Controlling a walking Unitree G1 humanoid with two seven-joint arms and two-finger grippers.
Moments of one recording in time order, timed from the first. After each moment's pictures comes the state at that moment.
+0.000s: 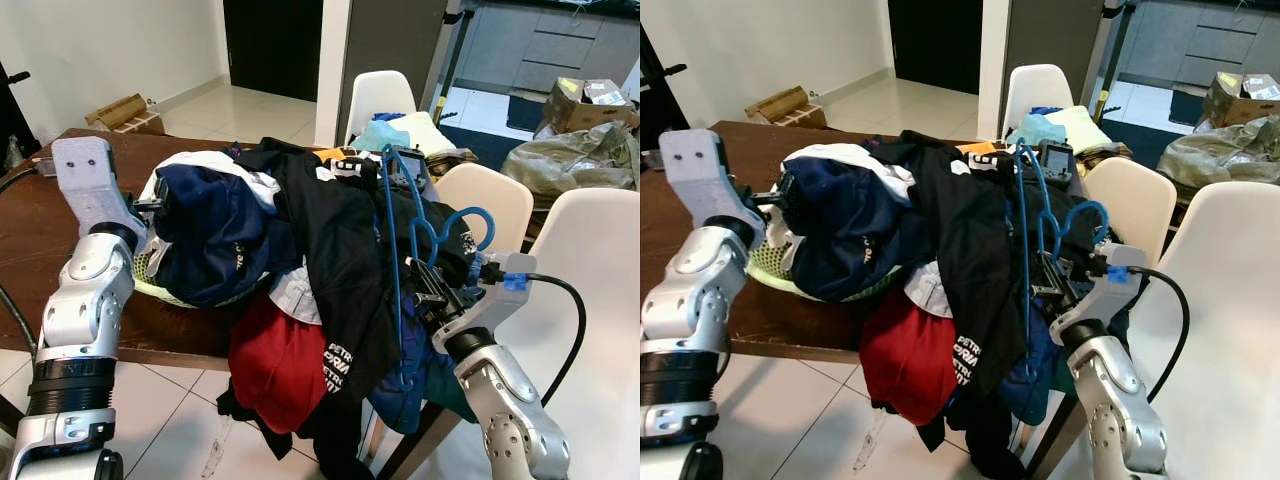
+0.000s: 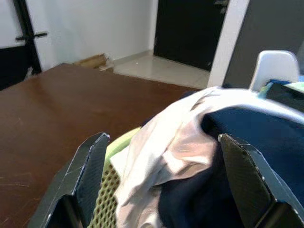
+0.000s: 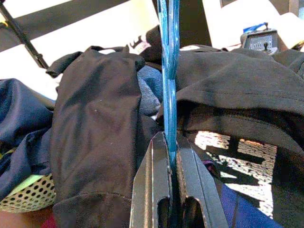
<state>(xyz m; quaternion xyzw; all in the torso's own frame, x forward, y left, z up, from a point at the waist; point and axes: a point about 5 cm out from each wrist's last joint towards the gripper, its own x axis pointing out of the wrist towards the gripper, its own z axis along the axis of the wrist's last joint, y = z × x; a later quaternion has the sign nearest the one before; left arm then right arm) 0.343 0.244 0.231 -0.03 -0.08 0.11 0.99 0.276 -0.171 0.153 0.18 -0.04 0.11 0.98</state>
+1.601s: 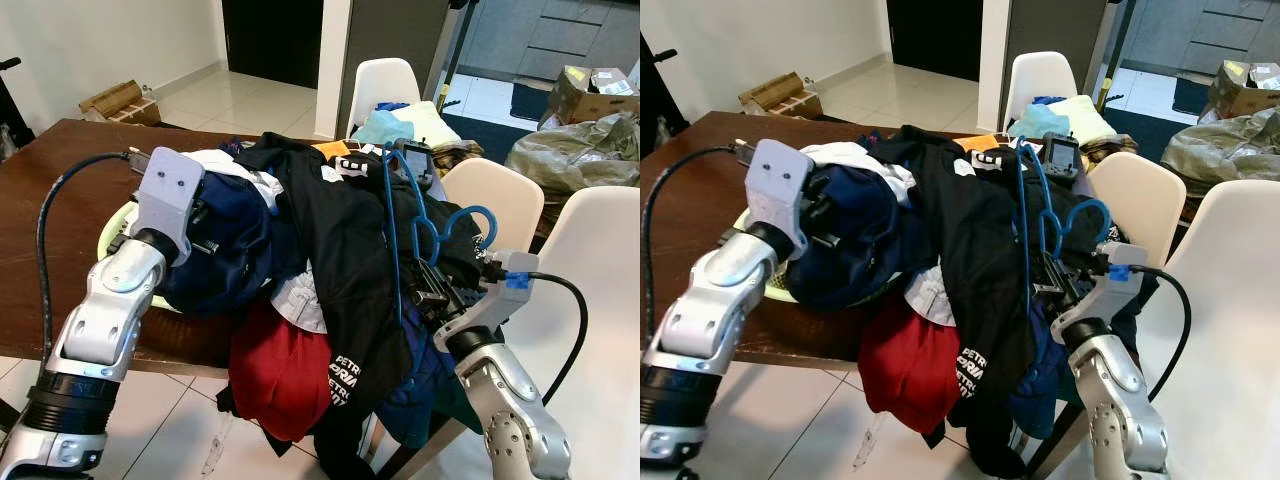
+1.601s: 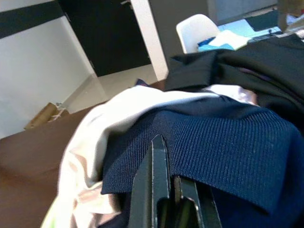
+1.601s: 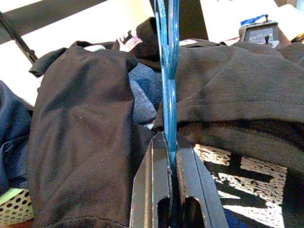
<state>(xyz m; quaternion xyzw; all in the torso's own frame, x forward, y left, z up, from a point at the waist) 0.334 0.193 0.241 0.19 -0.12 -0.10 0.97 0.277 -0.173 0.154 0.18 -0.04 0.11 0.98</state>
